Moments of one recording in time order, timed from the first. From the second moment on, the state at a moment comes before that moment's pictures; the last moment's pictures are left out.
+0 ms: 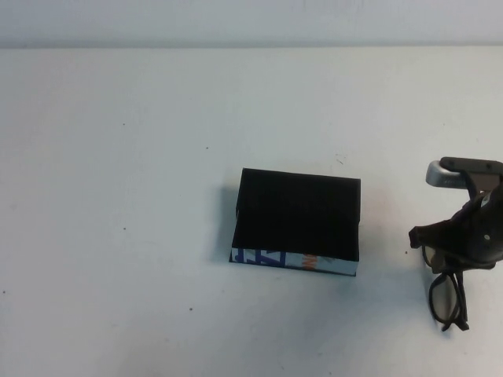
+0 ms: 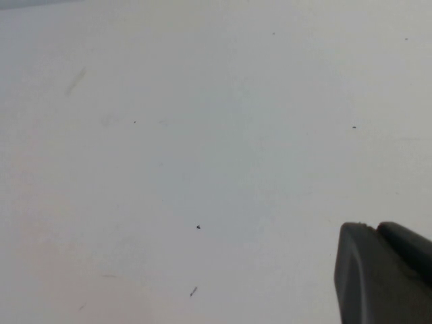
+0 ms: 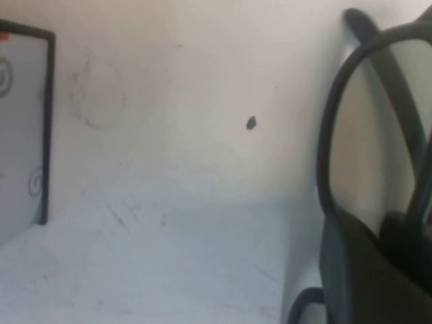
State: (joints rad) right arm 0.21 1.71 -0.98 0.20 0.68 0.08; left arm -0.06 -0.02 0.02 -0.01 0.36 0.08
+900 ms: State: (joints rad) right arm 0.21 0.70 -0.74 0.18 0.63 0.05; left arm -0.06 -0.02 0.02 -0.01 0.36 0.08
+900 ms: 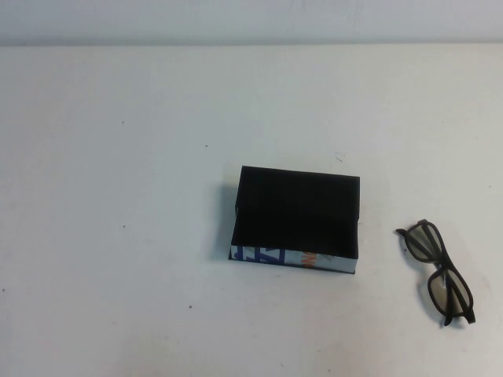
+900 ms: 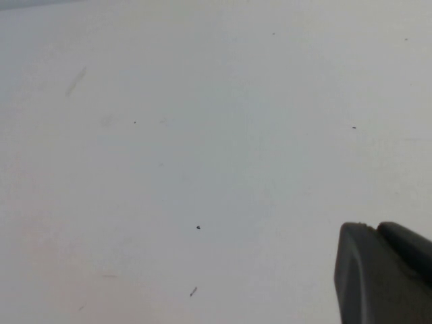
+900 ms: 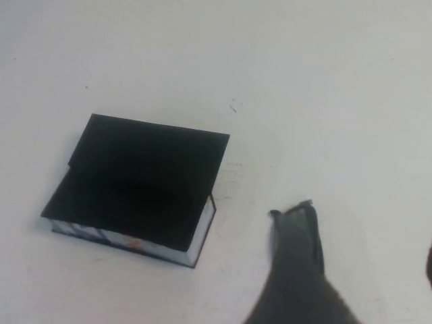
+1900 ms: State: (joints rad) right arm 0.06 -0.01 0.03 0.04 0.31 0.15; left arm -0.06 -0.02 0.02 -0.01 0.36 0.08
